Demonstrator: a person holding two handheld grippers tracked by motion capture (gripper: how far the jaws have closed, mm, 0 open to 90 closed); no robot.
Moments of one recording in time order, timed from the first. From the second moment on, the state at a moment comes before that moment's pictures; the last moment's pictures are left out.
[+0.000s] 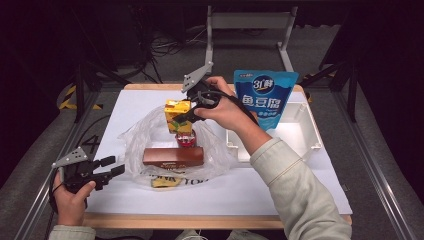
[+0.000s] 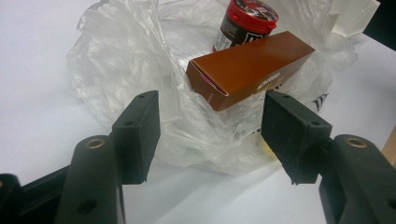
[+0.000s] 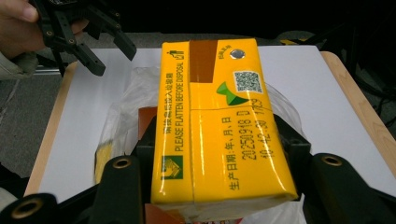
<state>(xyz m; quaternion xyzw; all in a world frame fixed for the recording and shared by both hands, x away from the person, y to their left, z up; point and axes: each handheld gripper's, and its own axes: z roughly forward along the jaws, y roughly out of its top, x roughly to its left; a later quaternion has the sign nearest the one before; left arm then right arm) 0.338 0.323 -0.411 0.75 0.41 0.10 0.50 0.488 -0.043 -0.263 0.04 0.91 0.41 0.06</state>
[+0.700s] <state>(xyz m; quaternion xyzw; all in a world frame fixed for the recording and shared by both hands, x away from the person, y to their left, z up) 0.338 0.322 -0.412 0.76 0.41 0.09 0.50 0.494 -0.113 -0.246 0.09 0.90 0.41 0.09</state>
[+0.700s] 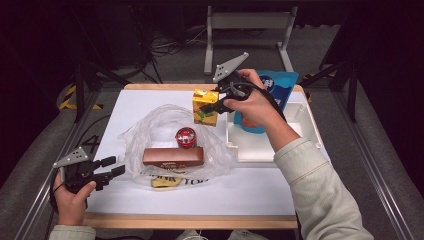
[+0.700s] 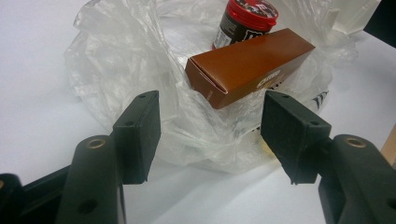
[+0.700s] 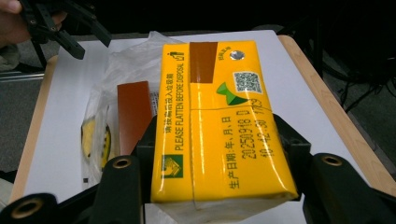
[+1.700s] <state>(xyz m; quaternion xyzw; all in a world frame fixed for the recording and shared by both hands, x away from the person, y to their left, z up) 0.337 0.323 -0.412 0.76 0.41 0.09 0.50 0.506 -0.192 -0.250 0.15 0.89 0.41 0.12</state>
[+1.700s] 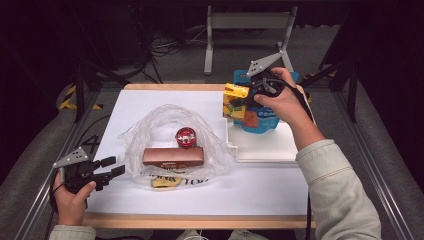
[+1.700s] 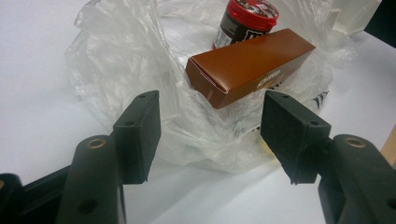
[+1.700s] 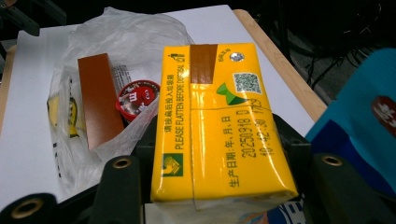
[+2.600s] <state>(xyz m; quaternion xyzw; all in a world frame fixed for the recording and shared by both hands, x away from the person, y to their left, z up) 0.338 0.321 -0.412 0.76 0.41 0.09 0.50 0.513 -0.208 -0.289 0.16 0.90 0.38 0.11</state>
